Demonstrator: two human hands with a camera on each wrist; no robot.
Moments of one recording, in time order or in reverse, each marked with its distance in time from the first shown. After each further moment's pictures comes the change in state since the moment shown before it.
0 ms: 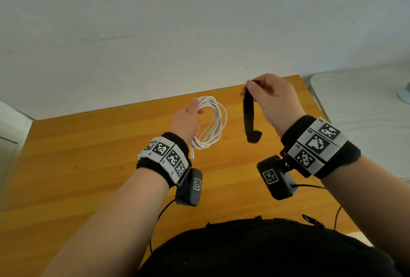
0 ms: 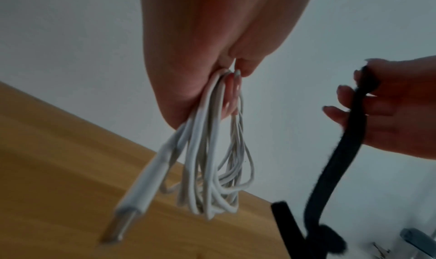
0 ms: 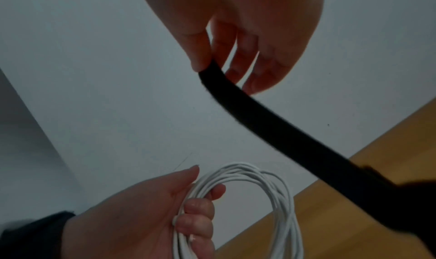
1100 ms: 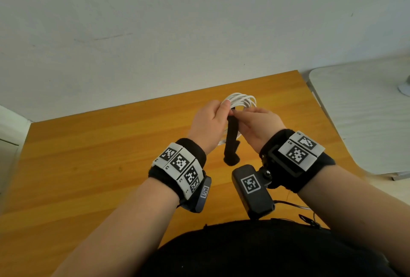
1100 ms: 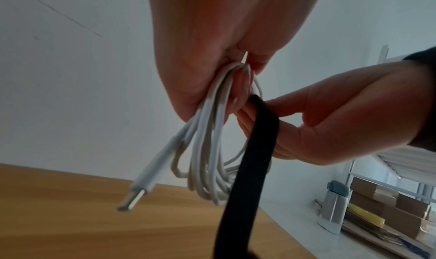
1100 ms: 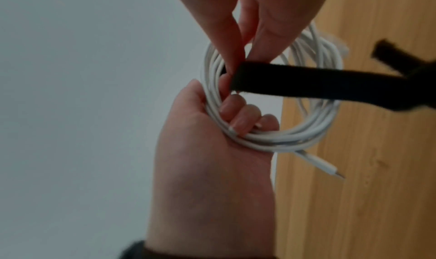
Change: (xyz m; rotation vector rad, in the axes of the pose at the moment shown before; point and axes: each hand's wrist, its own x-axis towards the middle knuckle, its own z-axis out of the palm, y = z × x) left_hand -0.037 0.016 0.030 0.196 -0.180 0.432; right_hand -0.015 0.025 0.027 0.799 0.092 0.604
